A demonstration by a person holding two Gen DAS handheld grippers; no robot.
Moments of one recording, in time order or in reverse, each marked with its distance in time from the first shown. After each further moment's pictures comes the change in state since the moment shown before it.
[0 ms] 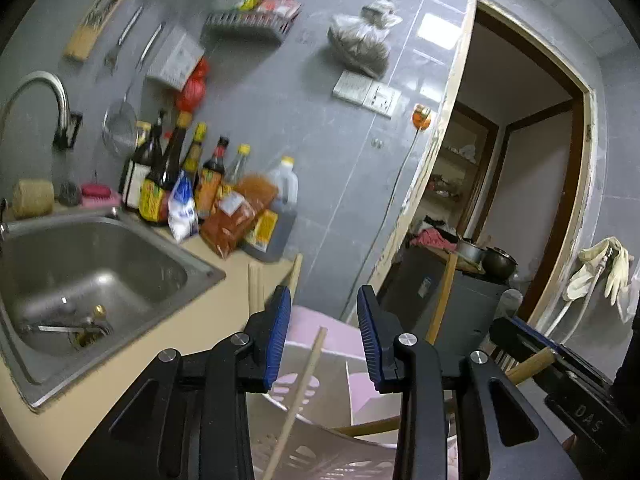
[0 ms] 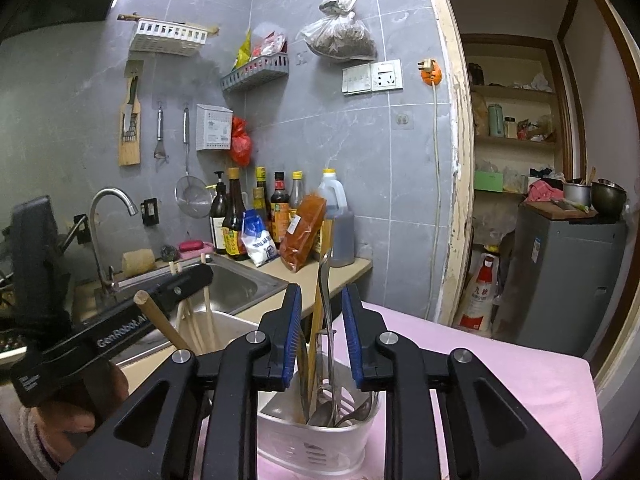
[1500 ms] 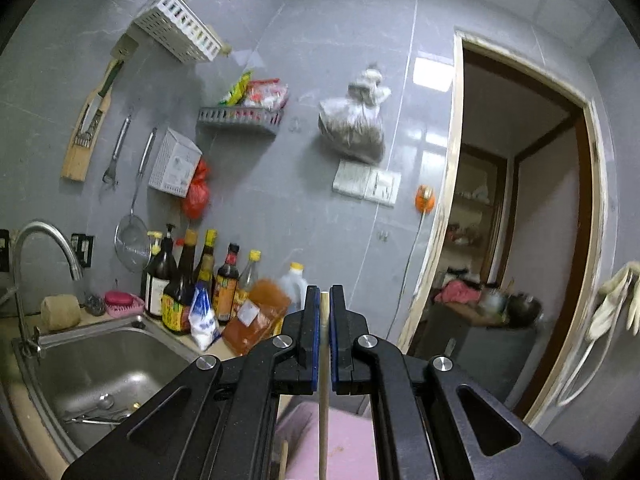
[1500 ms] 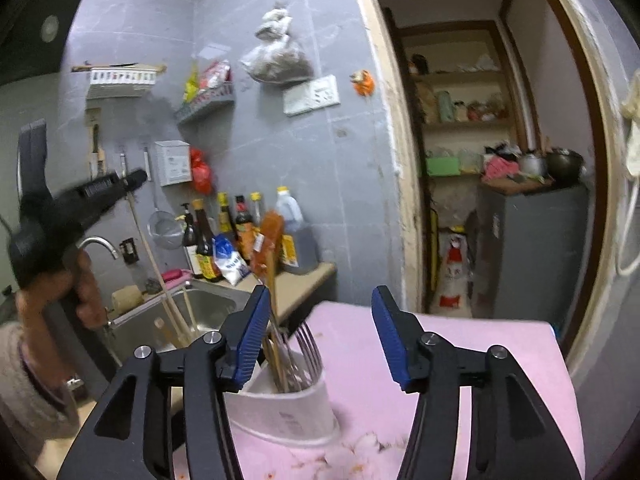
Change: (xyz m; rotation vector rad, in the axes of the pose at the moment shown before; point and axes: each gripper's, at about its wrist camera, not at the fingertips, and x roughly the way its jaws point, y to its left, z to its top) left arm -0.023 -0.040 0.112 0.133 -0.216 0.115; right arm -0.067 -0.034 0.014 0.180 -0.002 -0.120
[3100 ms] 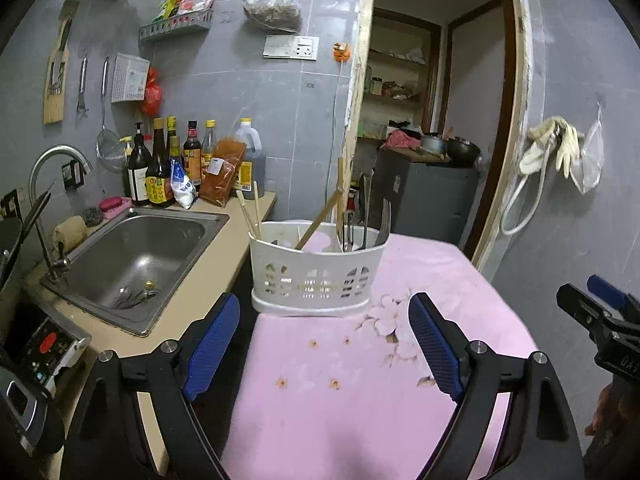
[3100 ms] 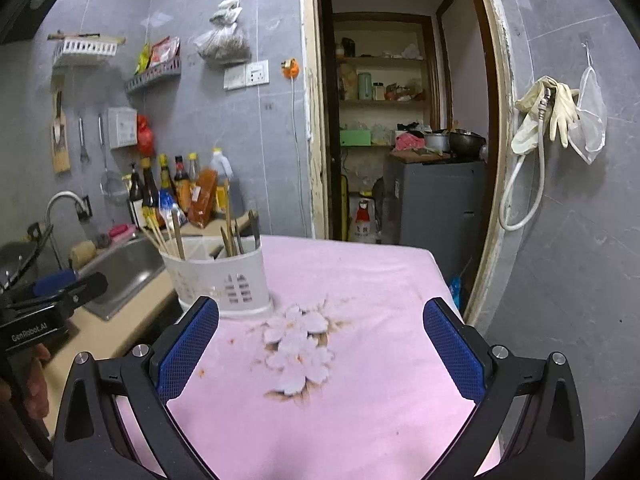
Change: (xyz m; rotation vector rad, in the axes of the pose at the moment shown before) left arm -0.187 -0.026 -0.099 0.219 0.489 -0.189; right arm -0.168 0.036 -0.055 -0.014 0.119 -0.332
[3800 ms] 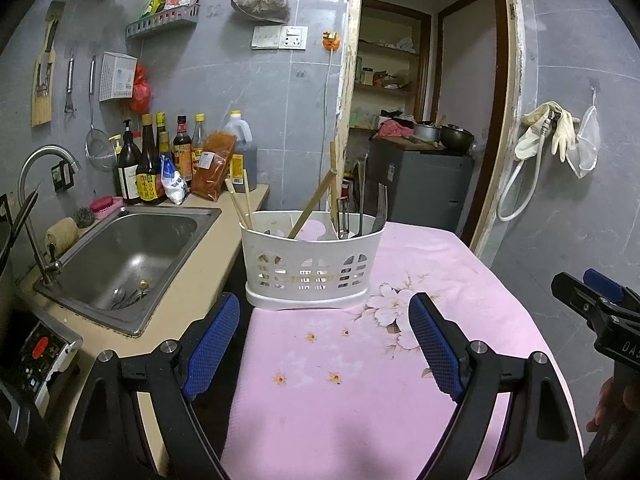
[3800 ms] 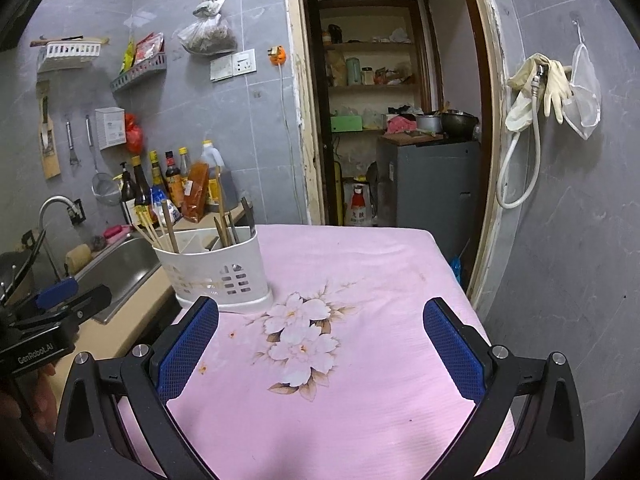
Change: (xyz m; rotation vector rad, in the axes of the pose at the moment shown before) left arm 0.016 0.006 -0.005 0.018 0.023 -0.024; right arm 0.012 -0.003 -0.005 0.057 0.039 -0.011
